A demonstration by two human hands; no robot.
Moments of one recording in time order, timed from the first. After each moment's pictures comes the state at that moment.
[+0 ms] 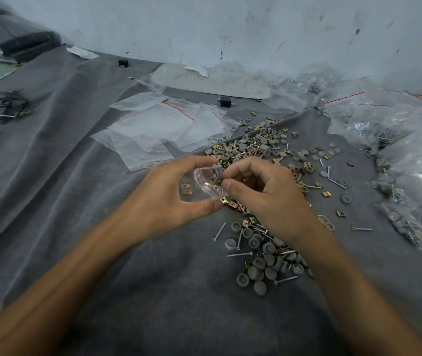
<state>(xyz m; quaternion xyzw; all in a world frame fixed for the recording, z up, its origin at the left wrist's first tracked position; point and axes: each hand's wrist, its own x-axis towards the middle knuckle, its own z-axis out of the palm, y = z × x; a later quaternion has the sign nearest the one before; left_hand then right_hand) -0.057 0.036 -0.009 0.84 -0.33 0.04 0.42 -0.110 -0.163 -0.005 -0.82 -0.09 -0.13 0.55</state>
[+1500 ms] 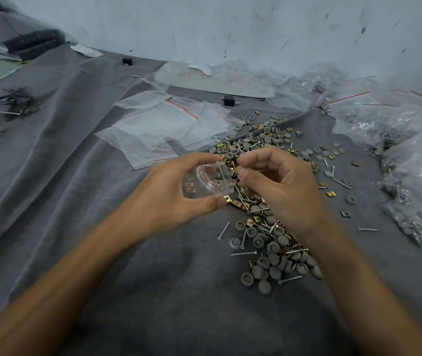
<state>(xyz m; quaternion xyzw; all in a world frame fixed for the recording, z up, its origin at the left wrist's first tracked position) -0.054 0.041 -0.011 0.84 -0.34 0.02 0.43 -0.108 -0.170 -0.003 -0.78 -0.06 -0.16 0.60</state>
